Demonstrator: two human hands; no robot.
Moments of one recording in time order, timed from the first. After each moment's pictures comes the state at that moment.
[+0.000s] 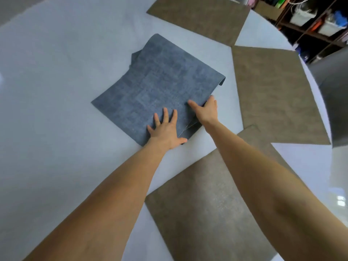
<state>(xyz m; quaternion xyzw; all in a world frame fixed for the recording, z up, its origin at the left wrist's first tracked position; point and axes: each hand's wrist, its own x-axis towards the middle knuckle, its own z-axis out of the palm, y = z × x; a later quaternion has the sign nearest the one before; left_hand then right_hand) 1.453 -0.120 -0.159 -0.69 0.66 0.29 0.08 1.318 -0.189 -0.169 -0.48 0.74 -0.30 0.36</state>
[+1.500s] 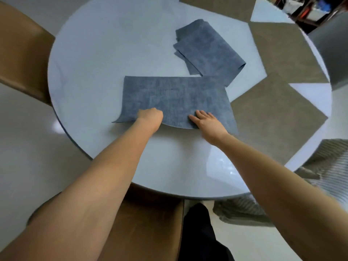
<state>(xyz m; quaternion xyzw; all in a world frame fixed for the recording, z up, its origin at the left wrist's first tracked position) 1.685 0.088 -0.101 -0.63 0.74 0.15 0.20 1.470 0.100 -0.140 -0.83 0.54 0.08 0.09</state>
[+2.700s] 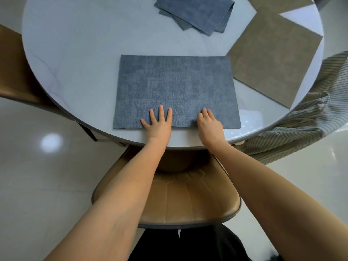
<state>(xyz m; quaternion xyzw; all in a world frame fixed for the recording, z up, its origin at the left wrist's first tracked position) 1.787 0.227 -0.191 -0.53 0.81 0.14 0.21 1.635 0.282 -0.187 -0.63 0.77 0.05 0.09</state>
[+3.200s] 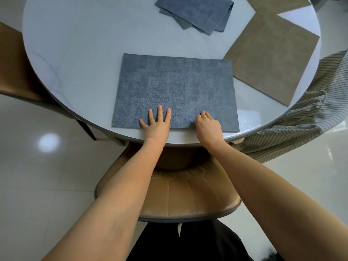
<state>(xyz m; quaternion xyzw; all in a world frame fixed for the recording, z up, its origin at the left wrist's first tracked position) 1.801 0.232 -0.191 -0.52 0.82 0.15 0.20 1.647 0.287 -0.184 -0.64 0.76 0.10 0.08</state>
